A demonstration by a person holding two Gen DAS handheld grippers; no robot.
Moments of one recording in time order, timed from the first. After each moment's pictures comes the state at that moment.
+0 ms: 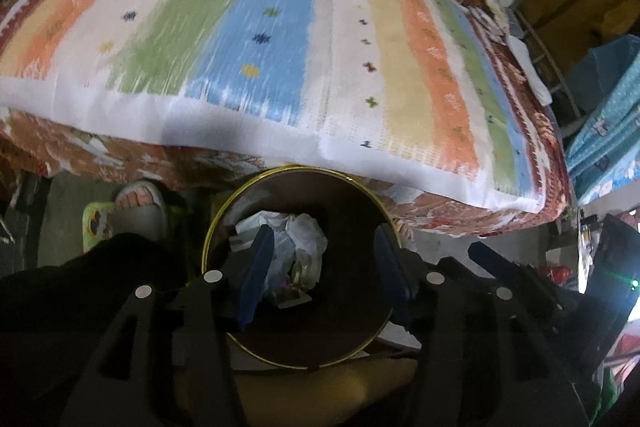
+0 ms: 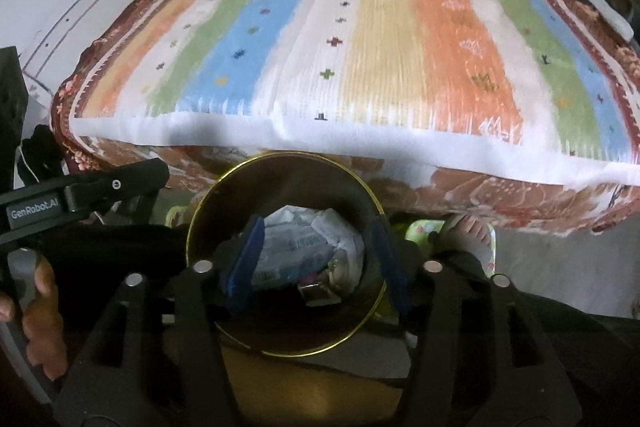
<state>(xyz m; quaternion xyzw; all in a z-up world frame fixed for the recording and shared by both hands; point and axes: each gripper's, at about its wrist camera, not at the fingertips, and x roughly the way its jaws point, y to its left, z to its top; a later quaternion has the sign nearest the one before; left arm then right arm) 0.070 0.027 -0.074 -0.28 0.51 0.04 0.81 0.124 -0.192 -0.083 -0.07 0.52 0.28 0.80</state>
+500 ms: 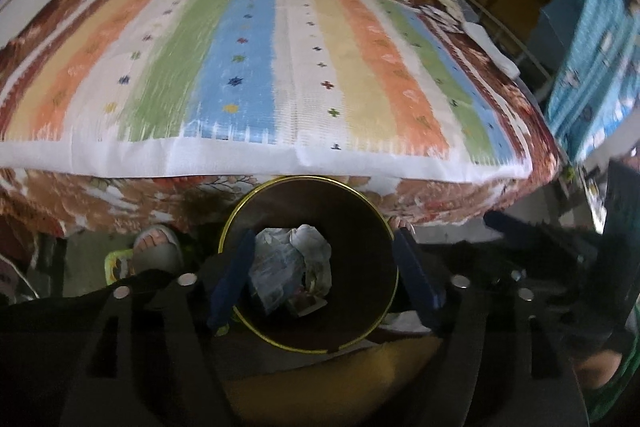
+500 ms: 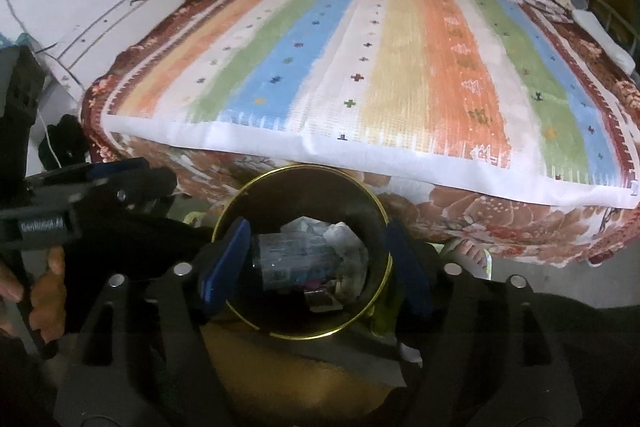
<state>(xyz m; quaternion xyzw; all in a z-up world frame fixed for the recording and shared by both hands) 0.022 -0.002 -0.037 -0.18 0.47 0.01 0.87 0.076 -0.220 -0.044 -0.07 0.46 0.32 0.83</state>
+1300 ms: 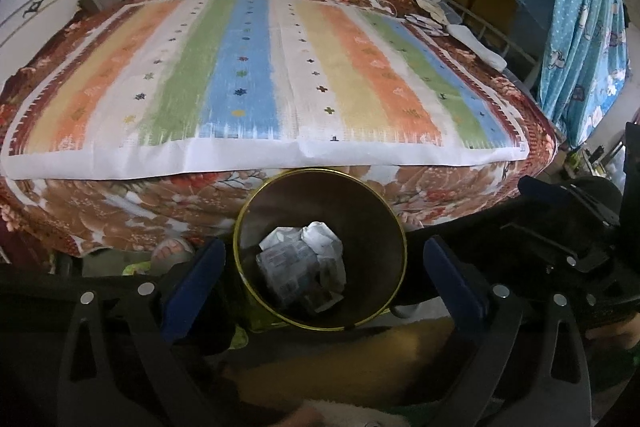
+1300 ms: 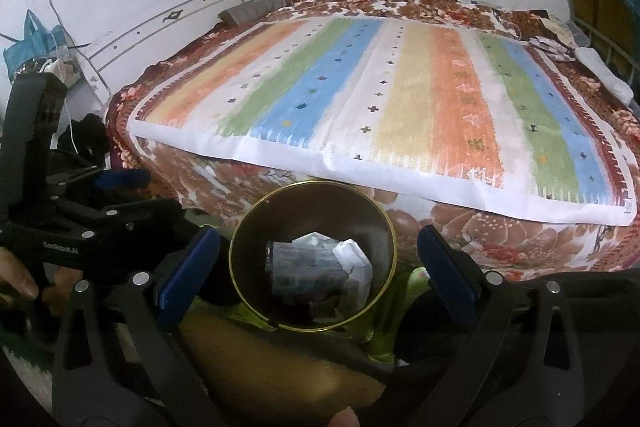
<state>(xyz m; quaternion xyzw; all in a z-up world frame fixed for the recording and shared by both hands) -0.030 -0.018 -0.035 -0.14 0.43 0.01 0.89 0.025 -0.244 -0.025 -0.07 0.38 0.36 0.85</state>
